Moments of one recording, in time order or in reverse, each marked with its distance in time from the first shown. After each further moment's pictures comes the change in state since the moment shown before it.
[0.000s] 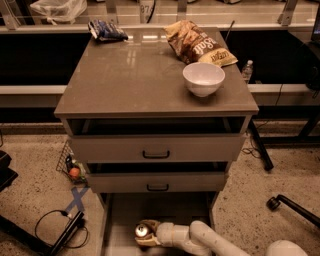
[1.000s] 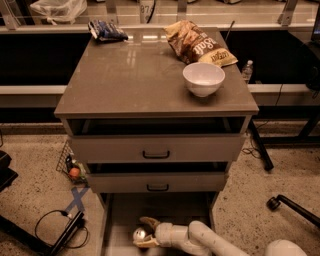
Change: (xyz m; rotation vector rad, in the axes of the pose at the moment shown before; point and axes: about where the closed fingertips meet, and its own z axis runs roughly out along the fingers) arm -0.001 0.005 0.006 -0.011 -0.005 0.003
